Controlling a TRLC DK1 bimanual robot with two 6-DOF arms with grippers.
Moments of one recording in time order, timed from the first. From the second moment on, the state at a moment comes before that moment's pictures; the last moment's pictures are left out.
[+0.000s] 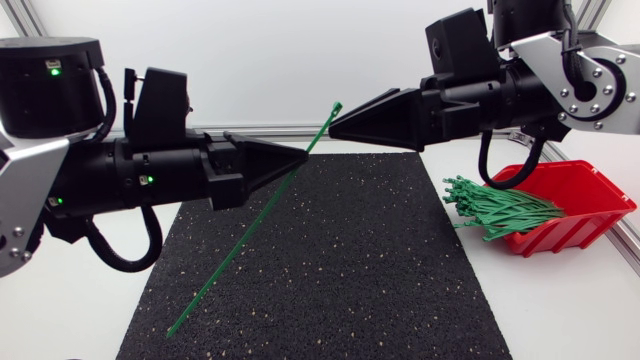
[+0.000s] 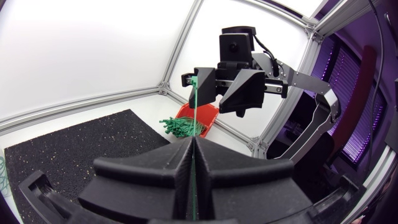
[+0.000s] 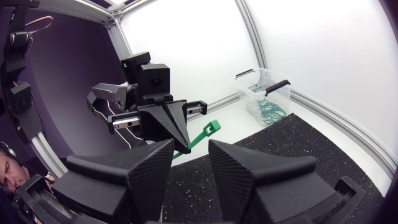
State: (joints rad) left arm -0.58 1.14 0.79 0.10 0.59 -0.26; right arm 0.34 1.40 1.13 -0.26 -1.17 -0.08
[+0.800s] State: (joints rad) left arm -0.60 1.13 0.79 0.12 0.56 -0.28; right arm 0.35 1.37 1.05 -0.06 -1.17 0.06
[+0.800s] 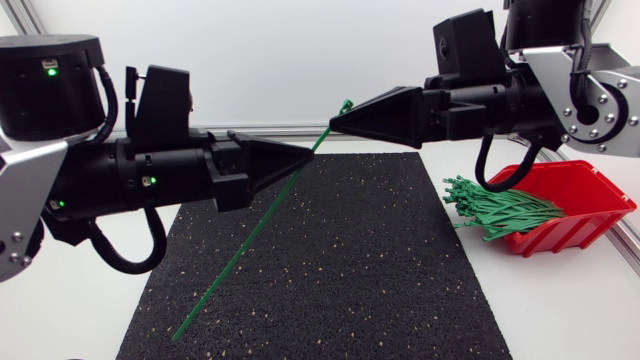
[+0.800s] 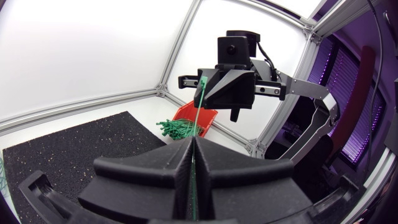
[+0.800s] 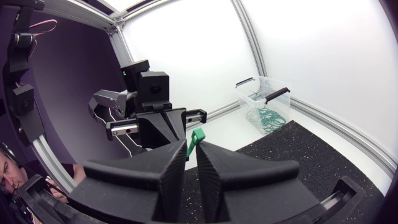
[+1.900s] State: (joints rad) left arm -0.62 1.13 0.79 0.12 0.55 -0.28; right arm 0.41 1.37 1.01 -0.02 -1.14 0.06
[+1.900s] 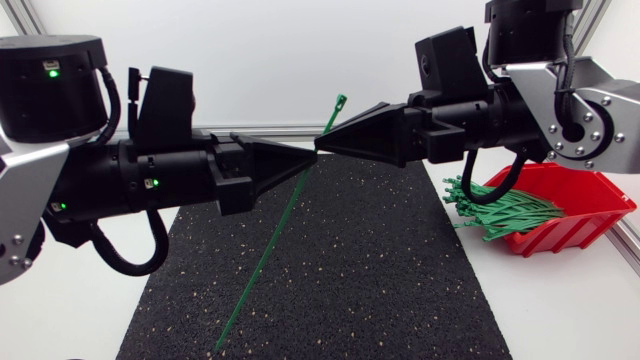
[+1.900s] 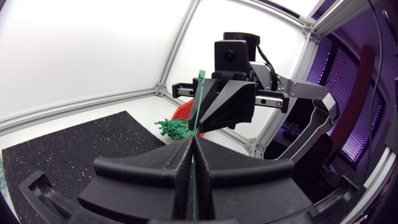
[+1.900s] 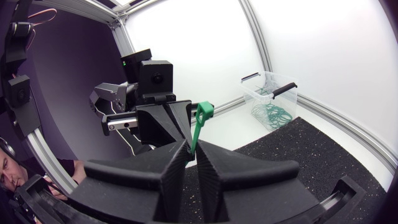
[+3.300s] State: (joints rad) left arm -0.40 1.31 0.95 -0.16 0.93 0.15; right arm 0.48 1.41 1.10 -0.56 -0.95 -0.36
